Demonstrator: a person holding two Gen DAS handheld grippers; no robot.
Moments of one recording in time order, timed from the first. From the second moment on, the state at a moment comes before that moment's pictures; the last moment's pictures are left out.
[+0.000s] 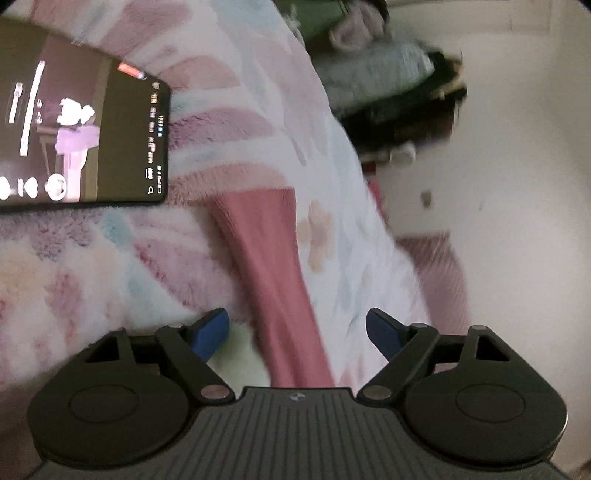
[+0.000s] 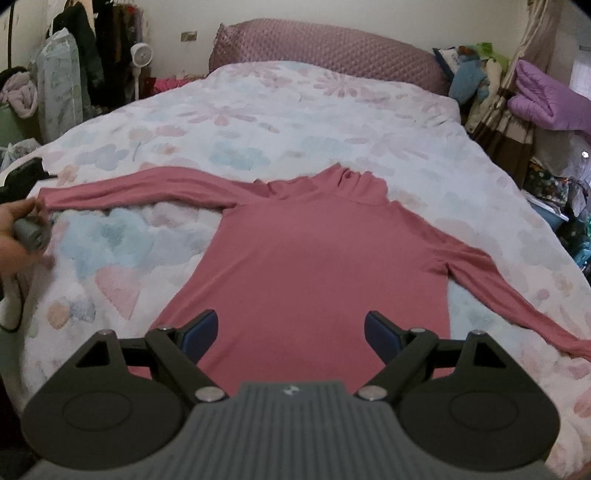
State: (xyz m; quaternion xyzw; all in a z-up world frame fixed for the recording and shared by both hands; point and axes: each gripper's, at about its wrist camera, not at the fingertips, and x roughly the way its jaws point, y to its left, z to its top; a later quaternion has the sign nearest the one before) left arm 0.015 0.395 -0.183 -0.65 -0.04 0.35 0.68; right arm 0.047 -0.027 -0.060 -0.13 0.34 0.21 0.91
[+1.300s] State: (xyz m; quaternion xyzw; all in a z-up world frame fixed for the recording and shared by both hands) left arm 0.193 0.169 0.035 -0.22 0.07 -0.05 0.97; right arm 0.082 -0.142 -0.087 -0.02 0.41 0.09 0.91
